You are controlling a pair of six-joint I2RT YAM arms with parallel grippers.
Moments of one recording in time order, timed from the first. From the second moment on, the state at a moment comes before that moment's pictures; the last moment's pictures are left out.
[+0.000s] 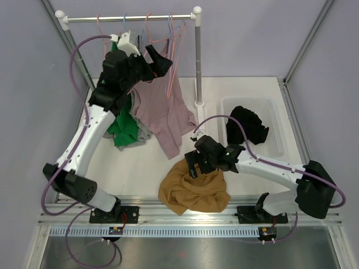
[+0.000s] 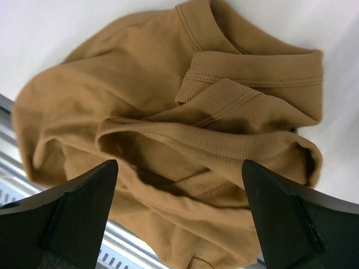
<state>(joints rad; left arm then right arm) -0.38 1.55 1.73 -0.29 0.14 -0.54 0.95 1.30 0.88 -0.54 0.05 0.49</state>
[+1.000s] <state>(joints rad) -0.38 0.27 0.94 -0.69 -0.25 -0.28 1.14 1.51 1.13 -0.71 0.45 0.56</state>
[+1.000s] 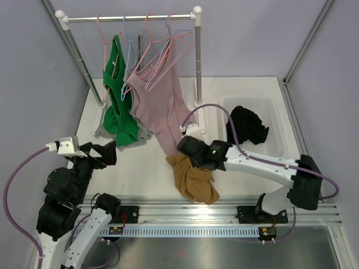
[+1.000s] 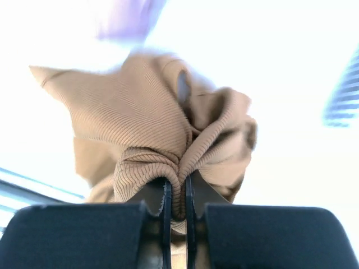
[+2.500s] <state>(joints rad) -0.35 0.36 1.03 -0.79 -0.38 -0.31 0.10 1.73 1.45 -0.89 0.18 0.40</state>
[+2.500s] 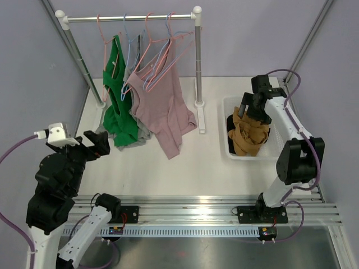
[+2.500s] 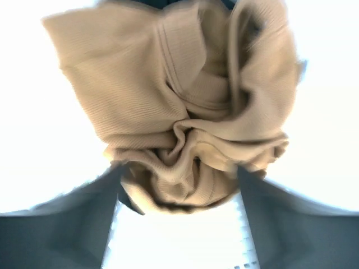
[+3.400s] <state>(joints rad) -0.35 1.34 1.88 -0.64 0.05 -0.11 0.10 0.88 1.06 -0.66 -0.53 0.48</state>
